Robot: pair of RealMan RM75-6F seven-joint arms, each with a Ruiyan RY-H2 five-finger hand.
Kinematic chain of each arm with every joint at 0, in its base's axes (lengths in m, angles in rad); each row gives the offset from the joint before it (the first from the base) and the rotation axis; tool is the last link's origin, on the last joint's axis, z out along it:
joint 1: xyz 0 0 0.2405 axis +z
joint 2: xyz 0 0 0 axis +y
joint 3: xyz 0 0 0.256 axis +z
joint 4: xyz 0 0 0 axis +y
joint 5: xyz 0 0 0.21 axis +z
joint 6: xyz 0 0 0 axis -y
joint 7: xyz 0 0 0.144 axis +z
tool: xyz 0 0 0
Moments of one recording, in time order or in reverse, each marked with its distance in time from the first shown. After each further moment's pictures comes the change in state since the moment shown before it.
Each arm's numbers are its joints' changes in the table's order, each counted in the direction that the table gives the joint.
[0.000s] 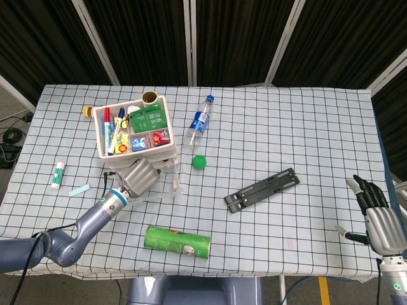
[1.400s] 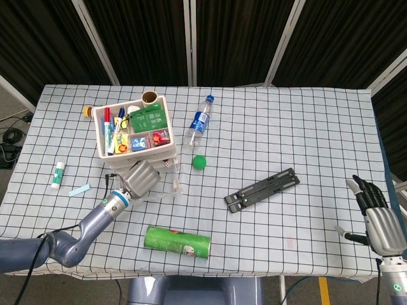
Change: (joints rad) left arm -0.010 -0.034 0.026 0.025 -0.021 -0.032 0.009; right arm -0.001 0.006 0.000 -0.010 -0.006 -0.003 0.009
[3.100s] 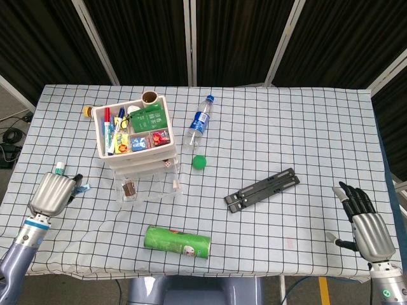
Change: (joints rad) left arm 0.510 0.081 0.070 0.226 0.329 -0.475 -0.710; right arm -0.008 -0.031 -0.033 -0.020 -0.056 -0.012 -0.106
